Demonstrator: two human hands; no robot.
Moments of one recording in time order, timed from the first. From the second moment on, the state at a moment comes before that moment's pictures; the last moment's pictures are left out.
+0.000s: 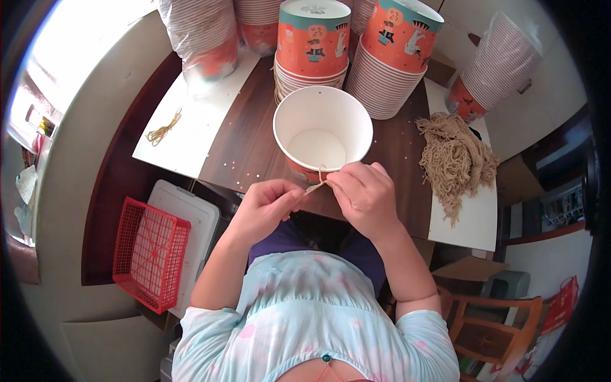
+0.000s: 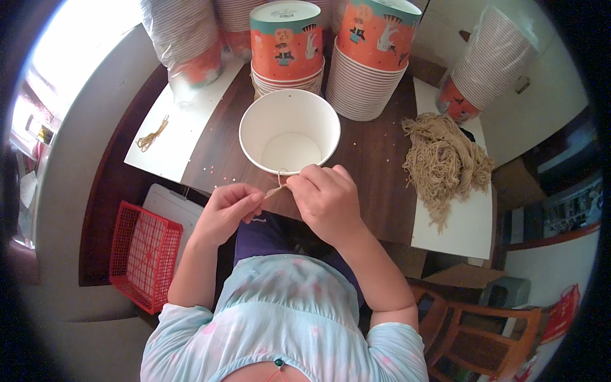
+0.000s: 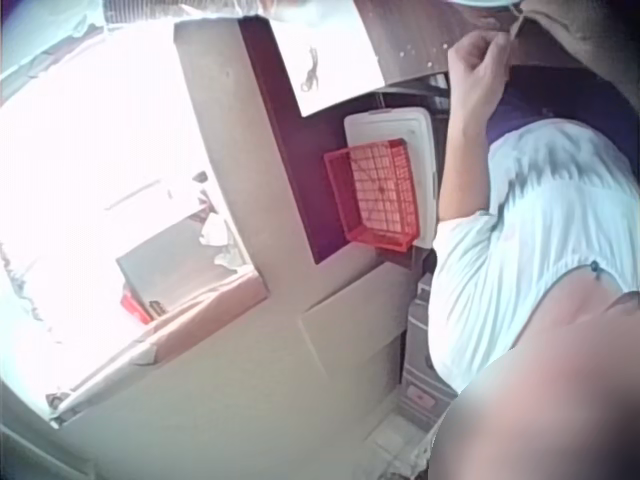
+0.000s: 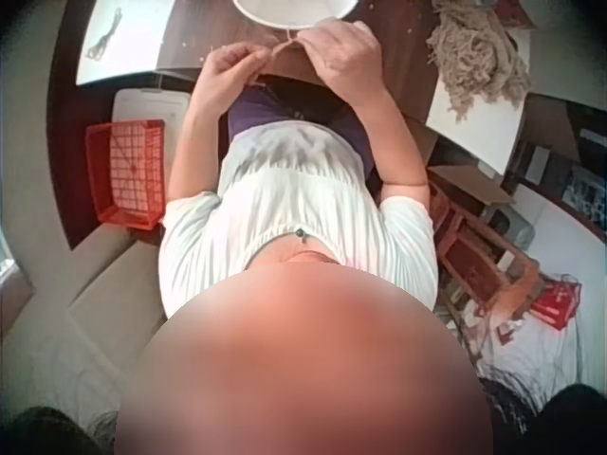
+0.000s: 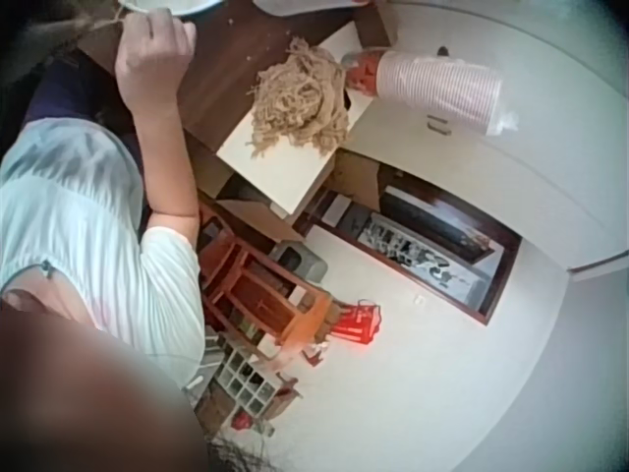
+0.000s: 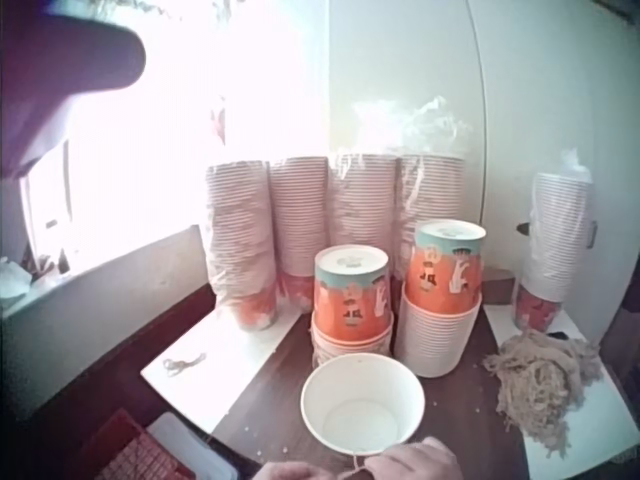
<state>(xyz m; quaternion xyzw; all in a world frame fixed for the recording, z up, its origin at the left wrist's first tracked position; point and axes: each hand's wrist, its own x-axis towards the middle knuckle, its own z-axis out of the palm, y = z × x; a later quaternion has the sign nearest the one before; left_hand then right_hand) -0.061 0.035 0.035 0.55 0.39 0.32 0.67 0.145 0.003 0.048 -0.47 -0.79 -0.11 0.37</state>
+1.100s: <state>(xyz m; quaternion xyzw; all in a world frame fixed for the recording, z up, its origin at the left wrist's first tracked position) -0.132 0.101 0.120 0.75 0.40 0.20 0.49 0.246 0.009 0.118 -0.54 -0.83 0.09 0.15</state>
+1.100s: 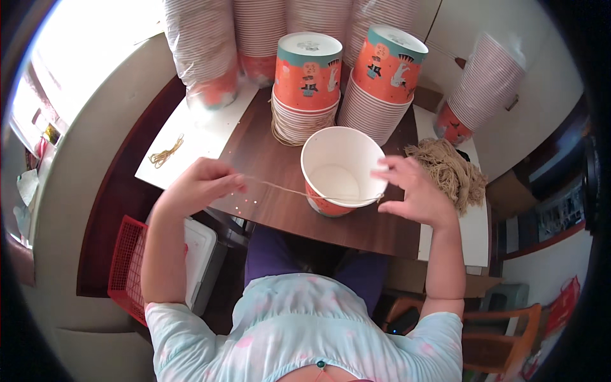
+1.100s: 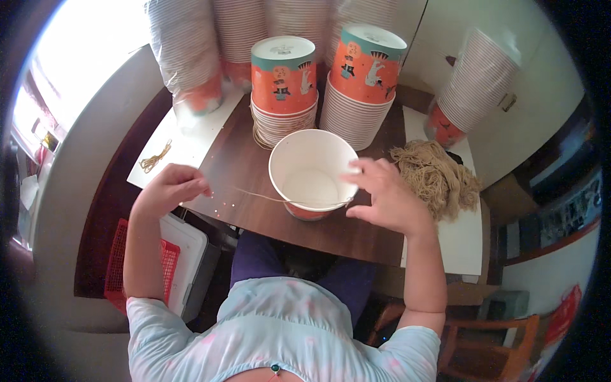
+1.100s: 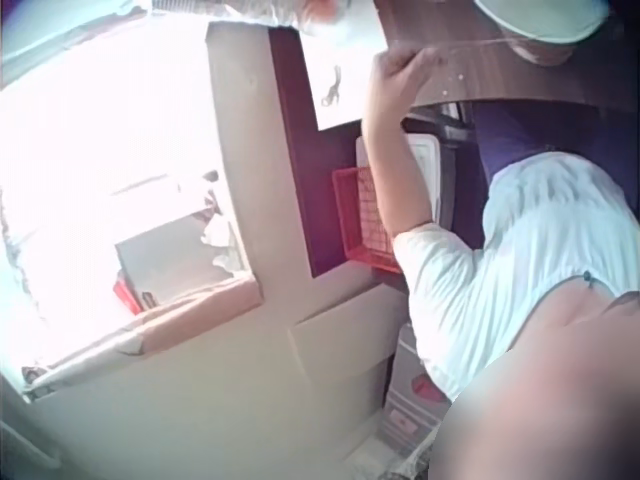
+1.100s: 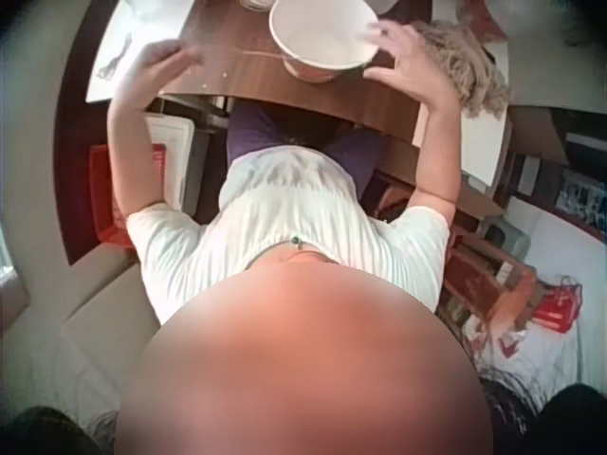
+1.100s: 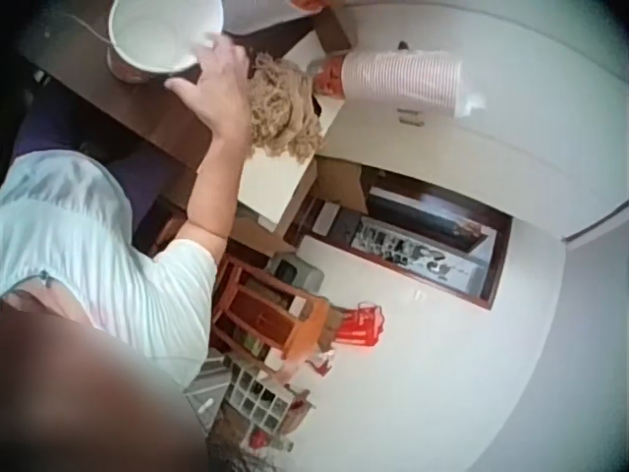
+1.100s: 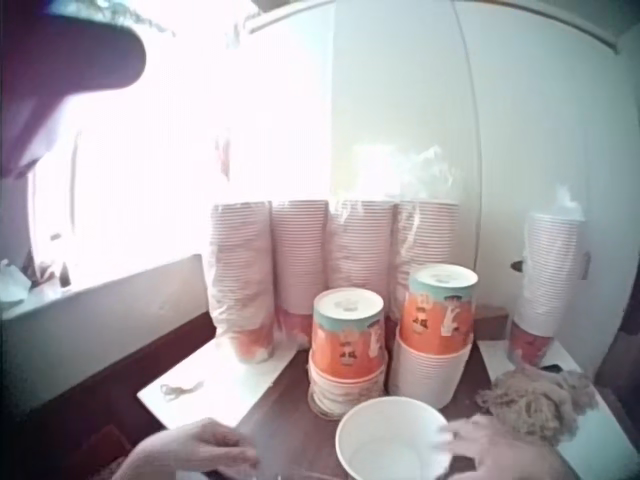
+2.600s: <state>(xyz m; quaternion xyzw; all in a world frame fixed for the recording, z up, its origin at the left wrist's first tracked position) -0.022 0.103 0.108 0.61 0.31 0.21 0.70 0.168 0.029 0.108 -0.50 -0.74 0.15 0.42</state>
